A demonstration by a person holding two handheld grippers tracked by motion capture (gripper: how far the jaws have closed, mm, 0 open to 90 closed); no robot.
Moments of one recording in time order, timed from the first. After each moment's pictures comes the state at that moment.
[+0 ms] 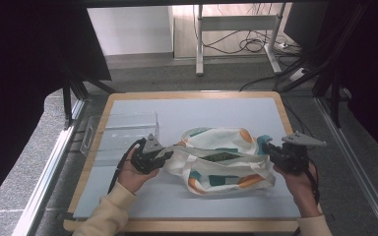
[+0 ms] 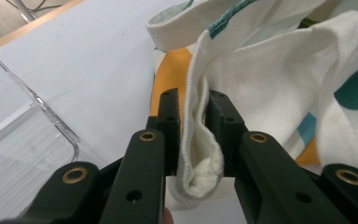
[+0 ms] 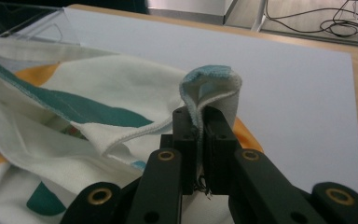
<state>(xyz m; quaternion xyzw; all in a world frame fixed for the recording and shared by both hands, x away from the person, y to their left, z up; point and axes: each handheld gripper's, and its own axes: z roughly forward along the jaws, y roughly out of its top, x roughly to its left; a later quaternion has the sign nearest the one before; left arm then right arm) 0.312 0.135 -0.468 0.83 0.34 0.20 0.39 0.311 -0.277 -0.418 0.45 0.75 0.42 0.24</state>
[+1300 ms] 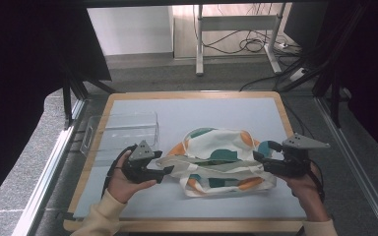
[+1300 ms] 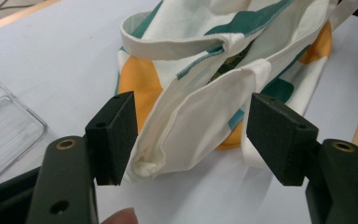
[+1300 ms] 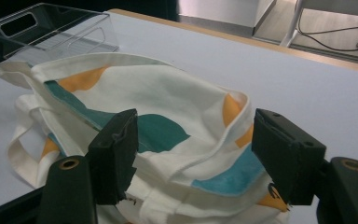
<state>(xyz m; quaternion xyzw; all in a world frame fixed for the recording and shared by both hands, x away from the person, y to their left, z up) 0.277 0.150 -0.447 0.83 0.33 0.15 0.43 0.298 -0.274 -0.406 0.39 0.77 0.45 0.21</state>
